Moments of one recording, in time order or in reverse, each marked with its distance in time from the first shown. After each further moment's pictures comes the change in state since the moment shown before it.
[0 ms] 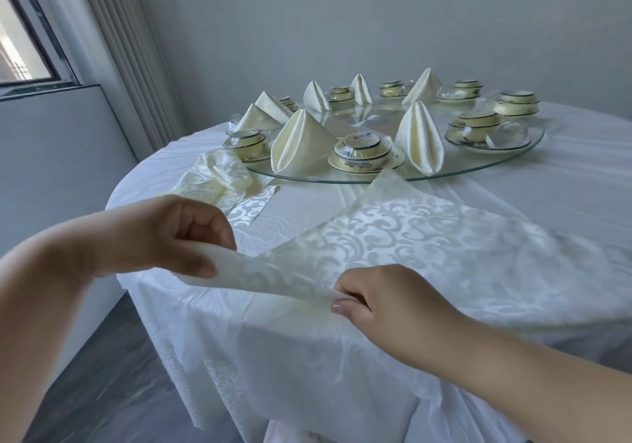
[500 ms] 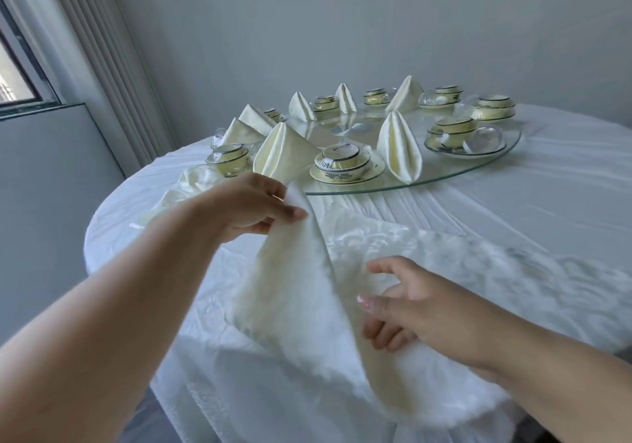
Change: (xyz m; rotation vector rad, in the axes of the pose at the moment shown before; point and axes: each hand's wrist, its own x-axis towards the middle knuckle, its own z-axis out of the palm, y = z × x) left_hand 0.124 0.044 0.037 -0.330 0.212 -0.184; right_hand -0.030 0.025 -0.039 0.793 -0.131 0.407
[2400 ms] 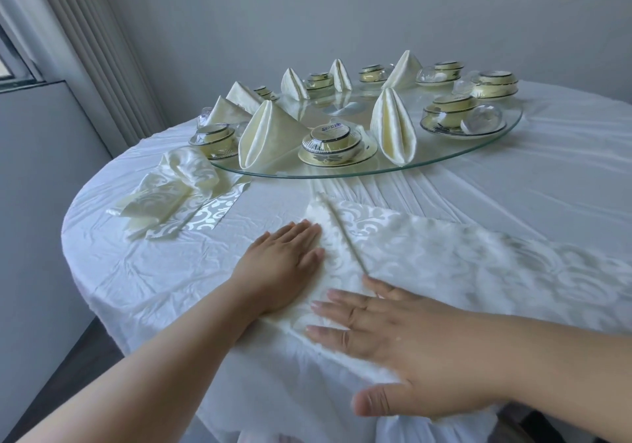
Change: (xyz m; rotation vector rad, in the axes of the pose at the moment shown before) left_hand 0.008 -0.085 0.084 1.036 0.090 0.197; right_hand 0.015 0.032 -0.014 -1.285 -0.457 -0.524
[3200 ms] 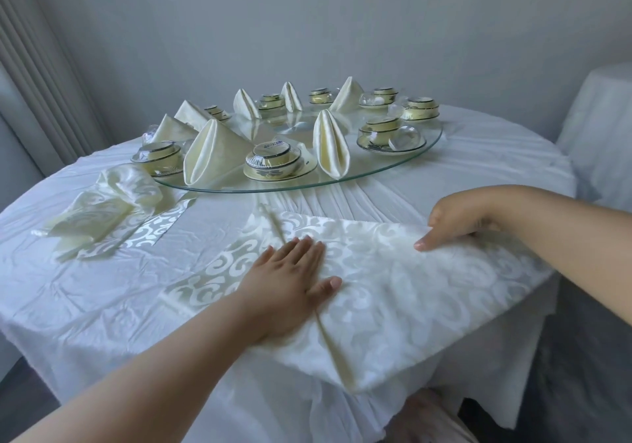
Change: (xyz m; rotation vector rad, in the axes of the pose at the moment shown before) left_hand -0.008 0.087 0.002 0.043 -0.084 0.161; right_hand -0.096 0.152 -0.046 0.506 -0.063 1.026
